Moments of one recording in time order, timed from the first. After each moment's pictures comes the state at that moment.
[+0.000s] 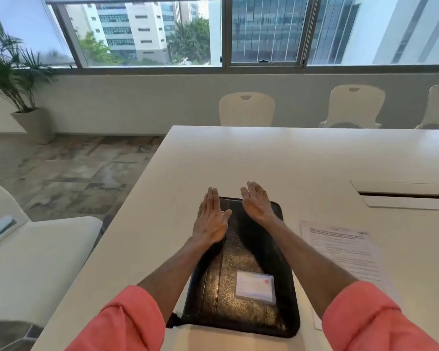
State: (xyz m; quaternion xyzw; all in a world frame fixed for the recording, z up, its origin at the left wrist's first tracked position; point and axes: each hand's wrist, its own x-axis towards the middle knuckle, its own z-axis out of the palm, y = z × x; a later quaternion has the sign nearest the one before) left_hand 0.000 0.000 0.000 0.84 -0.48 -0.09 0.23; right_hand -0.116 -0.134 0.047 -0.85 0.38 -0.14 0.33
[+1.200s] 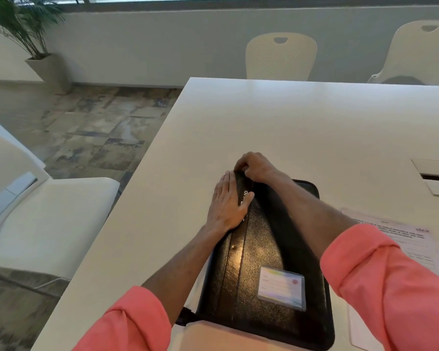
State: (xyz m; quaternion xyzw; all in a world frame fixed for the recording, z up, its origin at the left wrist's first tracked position) left_hand 0.027 -0.008 -0.045 0.85 -0.44 -0.11 0.26; right_hand 0.002 -0.190 0.020 -0.95 0.20 -0.02 0.23
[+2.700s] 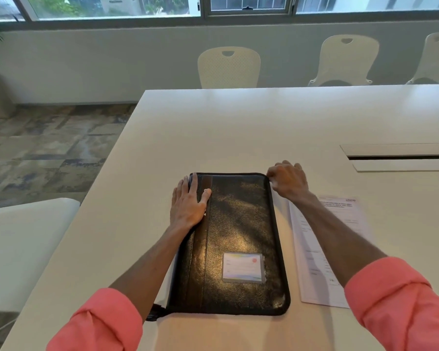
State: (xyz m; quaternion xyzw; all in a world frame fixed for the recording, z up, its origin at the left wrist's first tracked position) left_hand 0.021 -0.005 -0.047 0.88 -0.42 -0.10 0.22; right_hand -0.210 -0.238 0.010 -0.92 0.37 -0.12 0.02
